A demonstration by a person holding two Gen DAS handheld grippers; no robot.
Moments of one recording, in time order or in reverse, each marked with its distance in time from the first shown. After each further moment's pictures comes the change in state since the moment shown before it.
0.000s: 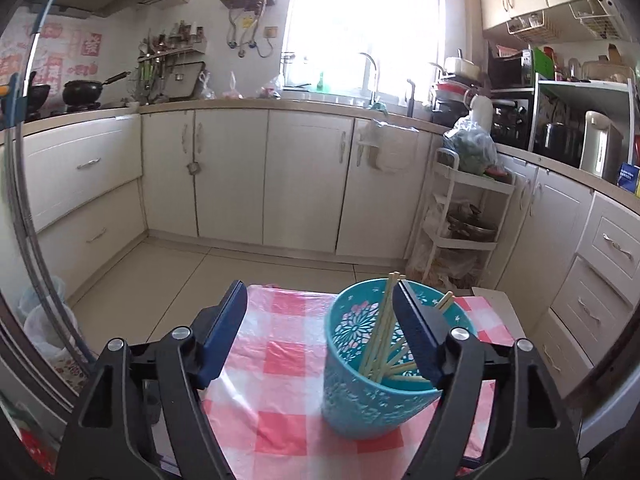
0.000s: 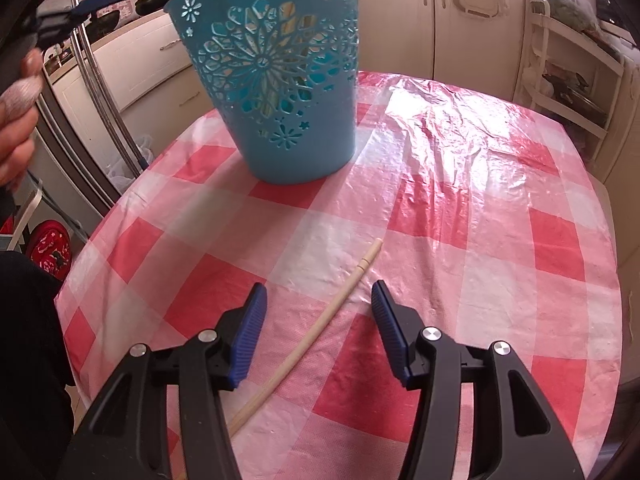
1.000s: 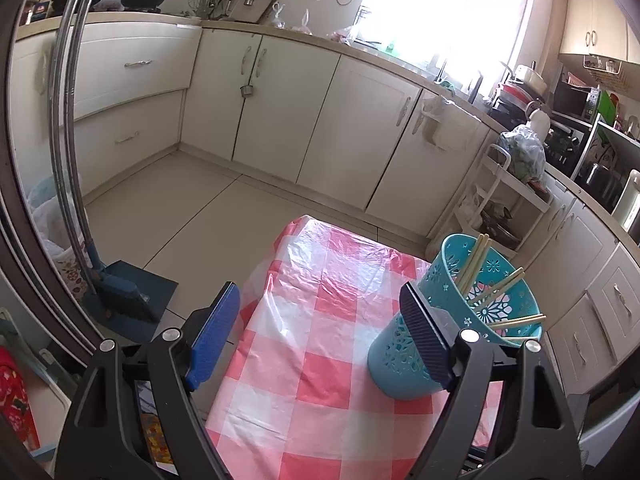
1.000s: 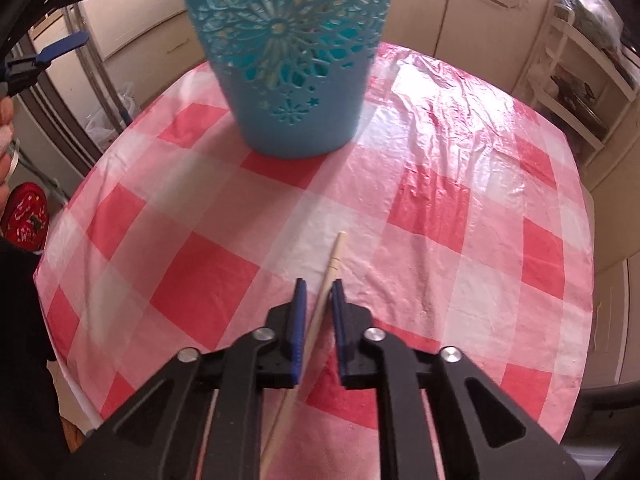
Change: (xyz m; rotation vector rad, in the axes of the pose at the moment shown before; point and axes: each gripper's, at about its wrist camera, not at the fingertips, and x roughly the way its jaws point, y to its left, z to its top) left arm 0.021 0.084 -0.044 -0.261 0.195 0.048; right arm 0.008 0.020 0.022 -0.122 0.203 -0.074
